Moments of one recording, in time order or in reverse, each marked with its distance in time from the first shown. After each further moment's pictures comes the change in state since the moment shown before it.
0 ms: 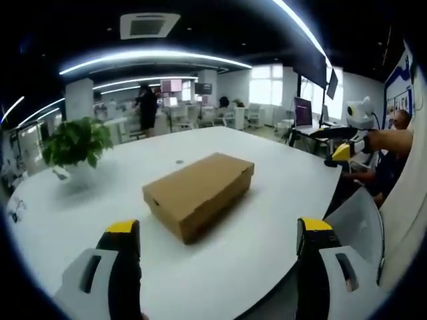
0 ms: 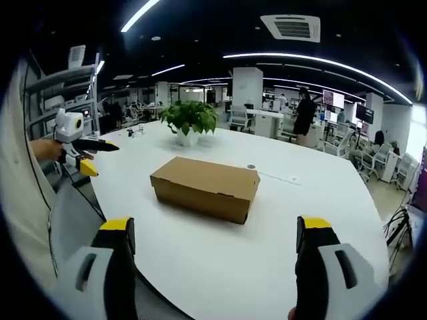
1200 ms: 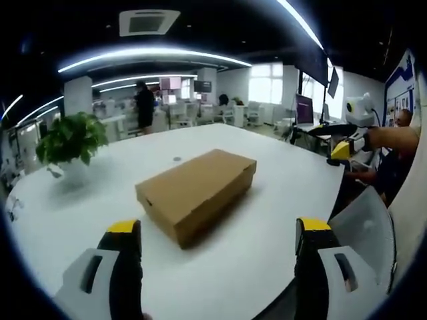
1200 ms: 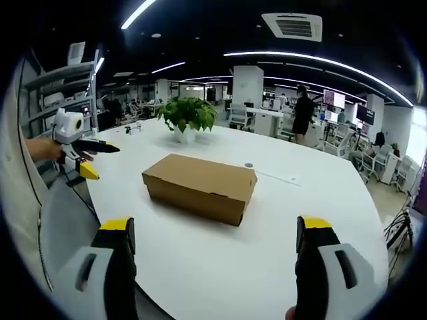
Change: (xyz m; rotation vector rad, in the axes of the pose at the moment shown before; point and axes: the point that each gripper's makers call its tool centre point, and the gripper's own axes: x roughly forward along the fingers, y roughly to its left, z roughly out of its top) left arm 0.033 0.000 -0.006 -0.005 0.011 -0.004; right arm 0.024 -0.017 -0.006 -0.014 0.012 -0.004
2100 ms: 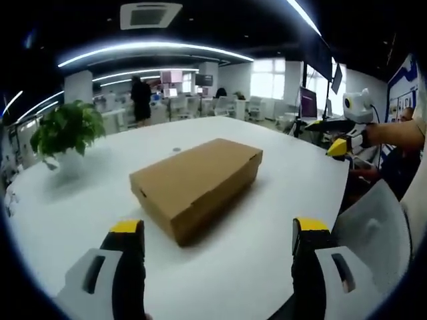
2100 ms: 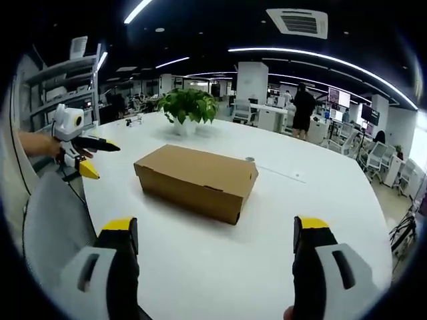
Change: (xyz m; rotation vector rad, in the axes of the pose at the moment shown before) left arm 0.031 0.011 -0.024 -0.016 0.038 0.002; right arm 0.035 -0.015 -0.020 -0.022 0.032 0.025
